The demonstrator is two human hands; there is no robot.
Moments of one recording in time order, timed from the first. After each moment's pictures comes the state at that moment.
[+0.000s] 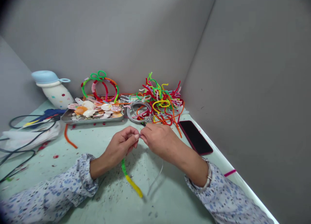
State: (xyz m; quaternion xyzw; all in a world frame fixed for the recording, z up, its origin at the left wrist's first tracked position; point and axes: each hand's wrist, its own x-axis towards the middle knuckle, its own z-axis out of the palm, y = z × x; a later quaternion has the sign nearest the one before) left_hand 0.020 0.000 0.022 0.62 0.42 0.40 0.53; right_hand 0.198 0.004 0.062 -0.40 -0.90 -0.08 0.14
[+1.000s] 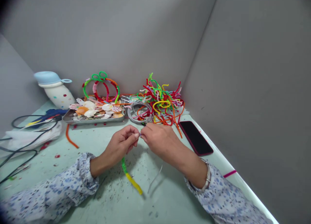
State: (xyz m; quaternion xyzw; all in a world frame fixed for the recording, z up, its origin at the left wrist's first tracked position) left_hand 0.018 0.004 0.022 0.63 0.41 0.41 0.51; right_hand 0.197 0.001 0.065 -0.40 -0.89 -0.09 0.17
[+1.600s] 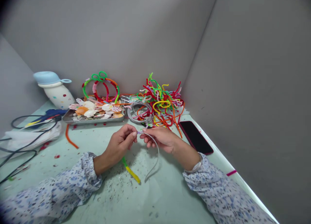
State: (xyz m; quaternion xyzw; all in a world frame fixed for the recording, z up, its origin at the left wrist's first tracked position) left_hand 0.014 0.006 0.013 0.67 0.41 0.45 0.43; right_hand 0.201 0.033 0.032 -0.42 -0.46 0.73 0.28
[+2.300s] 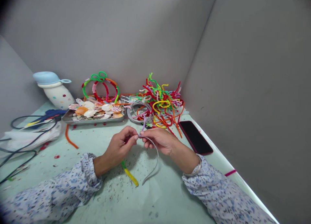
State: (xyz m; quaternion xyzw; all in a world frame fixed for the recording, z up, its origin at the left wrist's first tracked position) left_hand 0.013 0.003 0.016 0.72 0.41 0.42 0.36; right_hand 0.192 0.027 0.037 -0.43 -0.44 0.73 0.30
